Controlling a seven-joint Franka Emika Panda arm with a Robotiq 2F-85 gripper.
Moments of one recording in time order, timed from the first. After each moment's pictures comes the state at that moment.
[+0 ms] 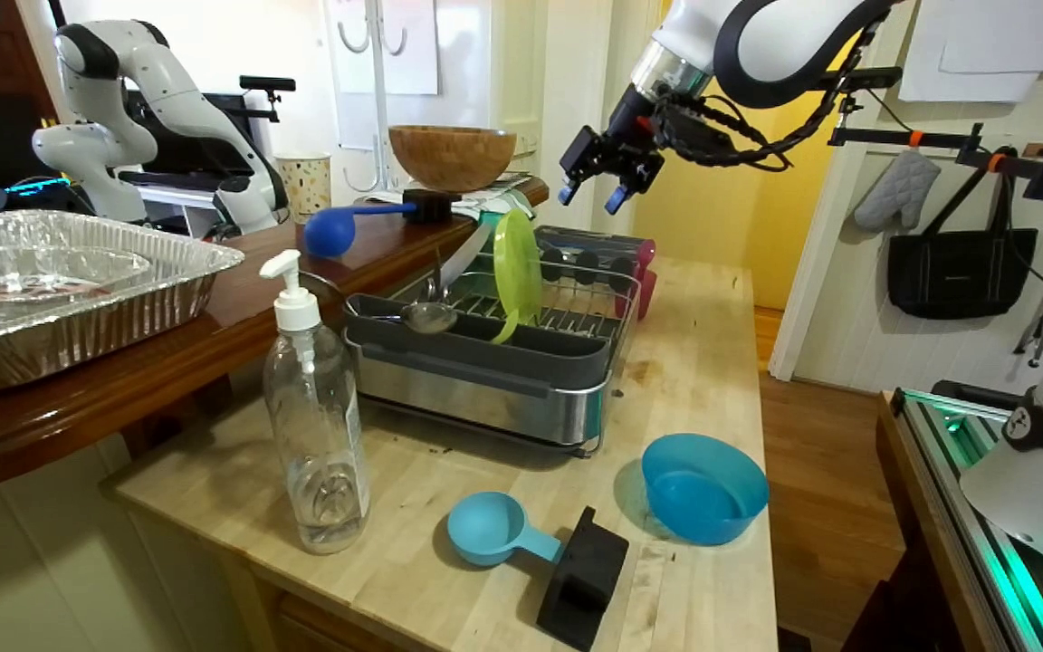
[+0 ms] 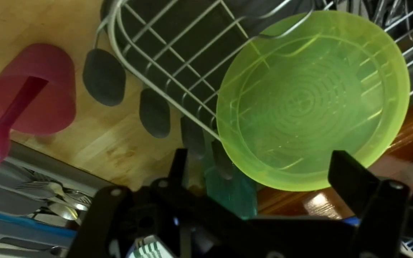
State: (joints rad) arm -0.12 -0.13 0.04 -2.40 -0.03 2.79 0.55
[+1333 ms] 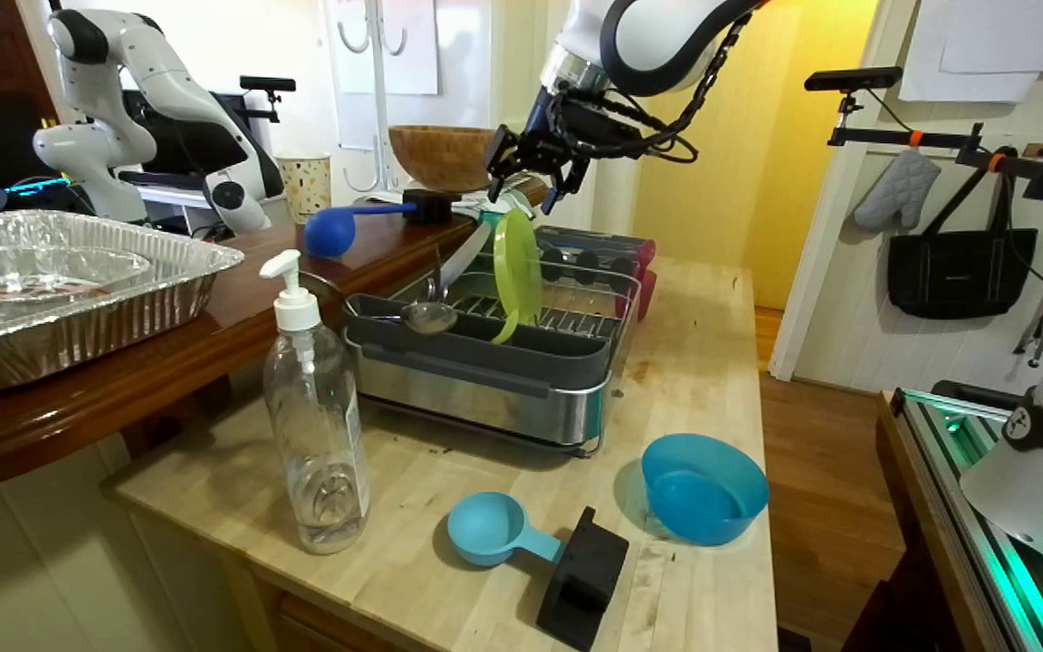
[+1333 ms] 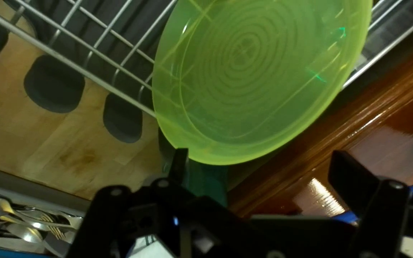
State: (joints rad) arm -0.06 0.18 0.01 -2.00 -0.03 2.62 0.68
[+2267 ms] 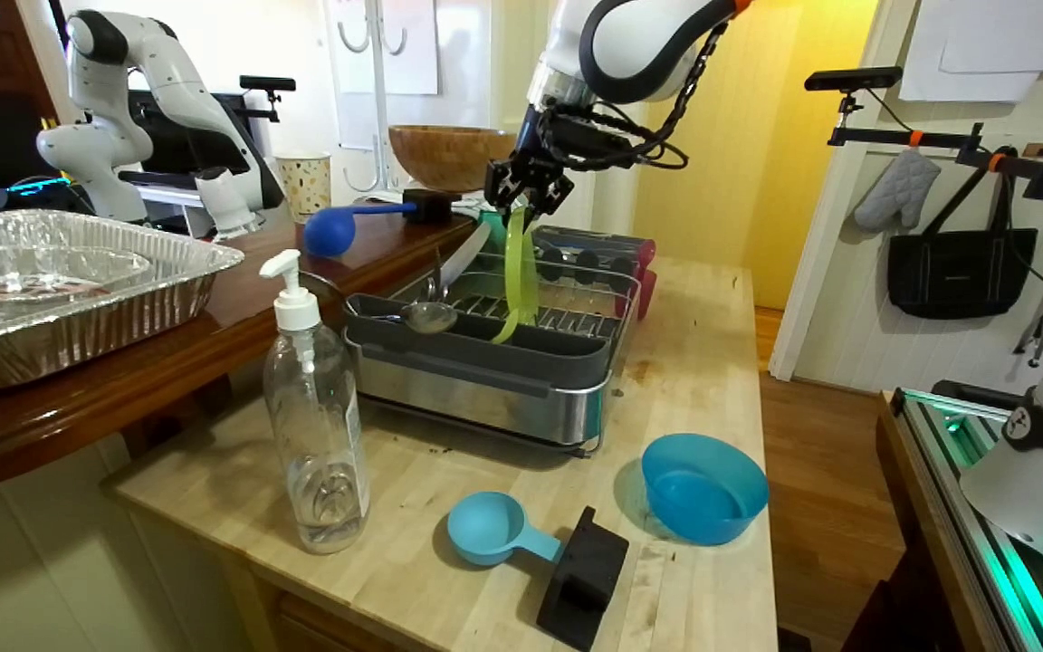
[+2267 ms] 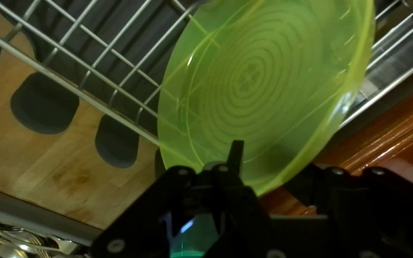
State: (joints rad) arm -0.02 0.24 -0.02 -1.94 0.02 2.55 0.62
